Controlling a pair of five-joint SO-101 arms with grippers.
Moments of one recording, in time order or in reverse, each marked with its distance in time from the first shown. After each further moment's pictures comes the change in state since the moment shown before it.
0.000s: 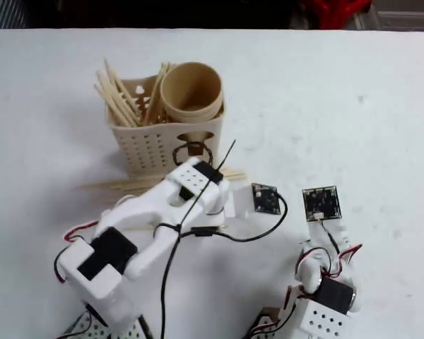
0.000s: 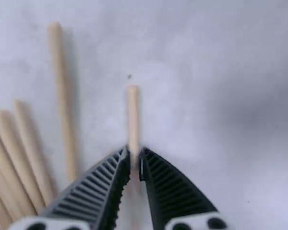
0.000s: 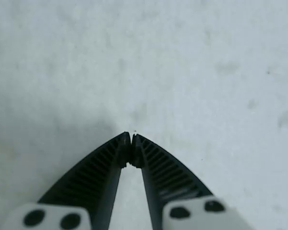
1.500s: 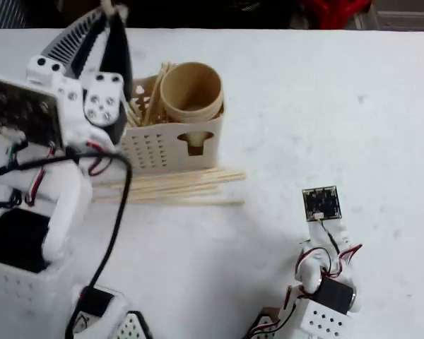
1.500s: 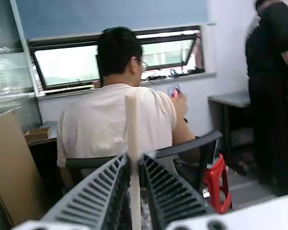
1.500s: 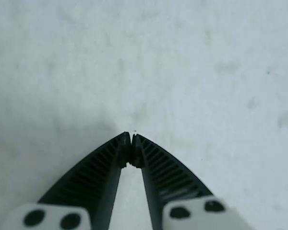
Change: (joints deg) left arm -22.2 -60.8 -16.6 -27.1 40.4; right arm 0.0 0.0 0.0 0.0 0.0
